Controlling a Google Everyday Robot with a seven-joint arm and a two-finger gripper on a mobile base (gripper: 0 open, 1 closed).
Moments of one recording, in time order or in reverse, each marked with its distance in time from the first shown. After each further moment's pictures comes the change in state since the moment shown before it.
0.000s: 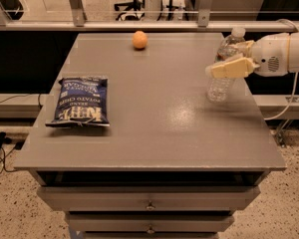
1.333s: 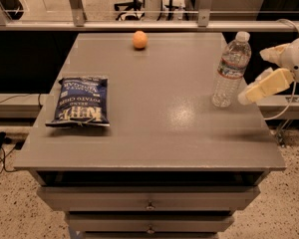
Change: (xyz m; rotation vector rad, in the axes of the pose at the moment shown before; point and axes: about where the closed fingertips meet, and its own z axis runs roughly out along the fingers) arm 0.038 0.012 -0.067 0.082 0.325 -0.037
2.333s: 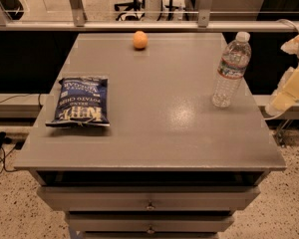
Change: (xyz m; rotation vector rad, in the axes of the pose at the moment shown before) arm 0.015 0.028 -0.063 0.065 0.422 -0.139
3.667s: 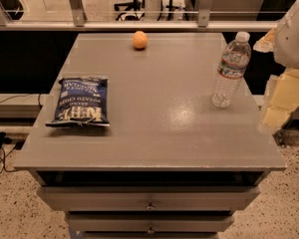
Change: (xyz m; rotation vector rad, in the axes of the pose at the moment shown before) arm -0.048 0.079 -0.030 -0.055 0.125 -0.246
